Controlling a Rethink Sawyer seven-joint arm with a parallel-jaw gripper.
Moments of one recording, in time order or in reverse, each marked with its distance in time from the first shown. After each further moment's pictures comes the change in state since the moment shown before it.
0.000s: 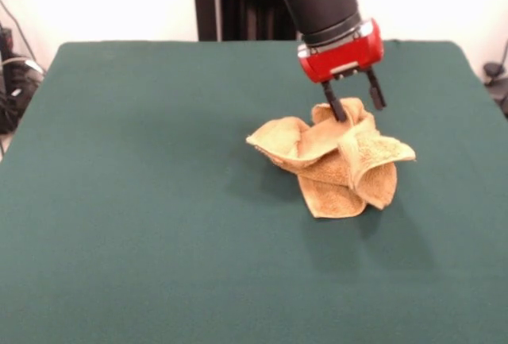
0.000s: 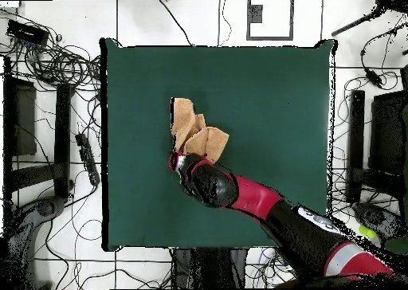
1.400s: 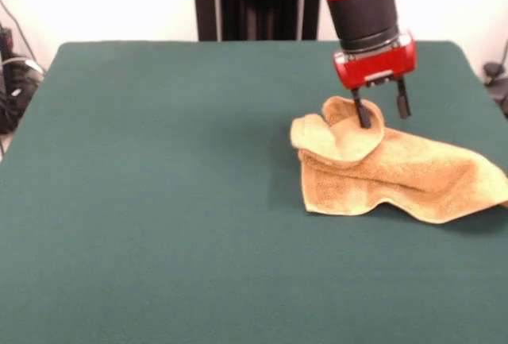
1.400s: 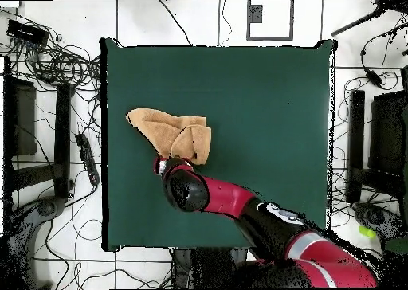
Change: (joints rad) arm 0.200 0.000 -0.122 -0.021 0.011 -0.105 0.000
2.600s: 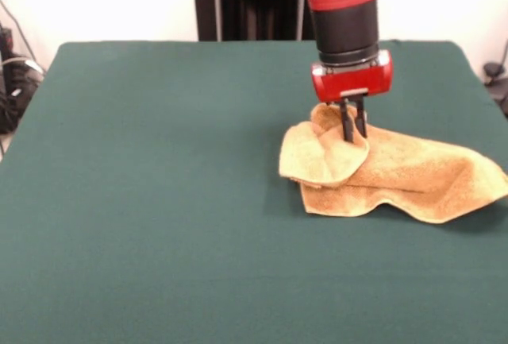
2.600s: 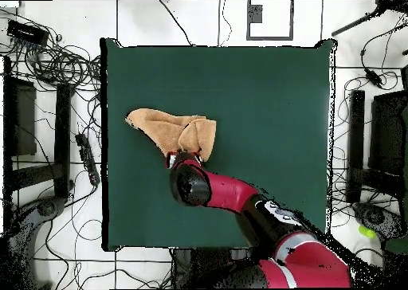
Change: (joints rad) arm 0.093 -0.003 -0.143 -0.087 -0.001 0.001 0.000
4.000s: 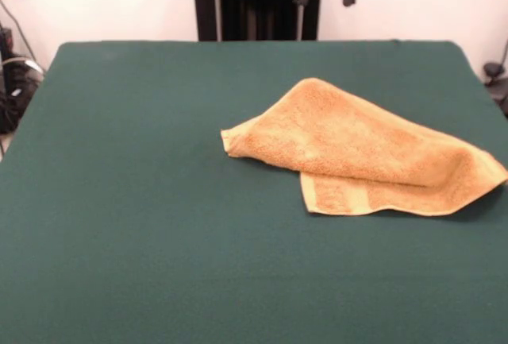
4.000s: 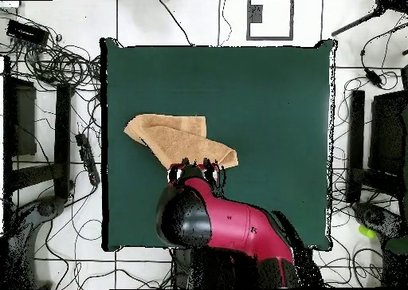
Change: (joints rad) arm 0.184 -0.532 -0.261 0.109 0.024 0.314 0.000
